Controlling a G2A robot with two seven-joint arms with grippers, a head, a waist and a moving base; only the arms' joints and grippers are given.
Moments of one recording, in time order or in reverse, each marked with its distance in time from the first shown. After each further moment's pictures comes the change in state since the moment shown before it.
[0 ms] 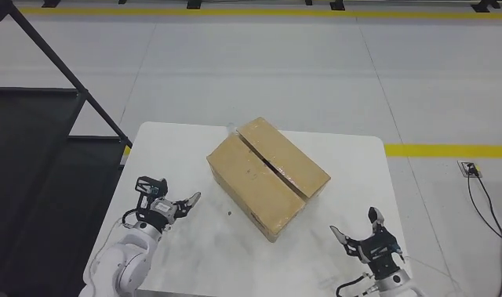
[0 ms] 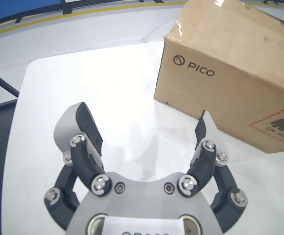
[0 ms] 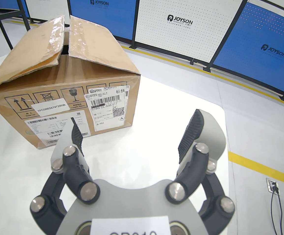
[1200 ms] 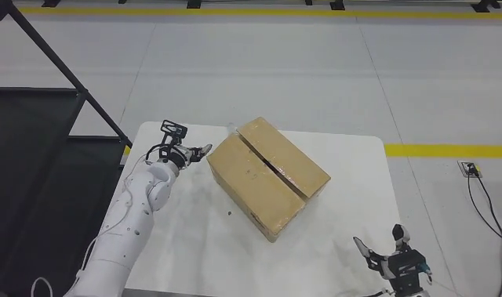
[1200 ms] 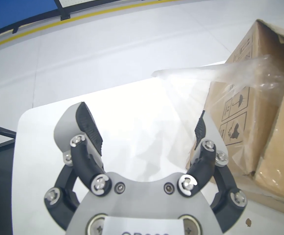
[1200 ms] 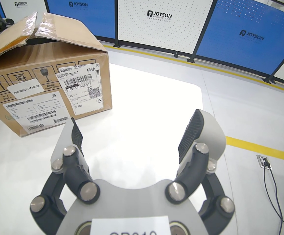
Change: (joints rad) left arm -0.703 -0.089 0.327 0.811 0.058 -0.063 0.139; right arm -0.107 -0.001 0.108 0.068 0.077 0.013 -0.124
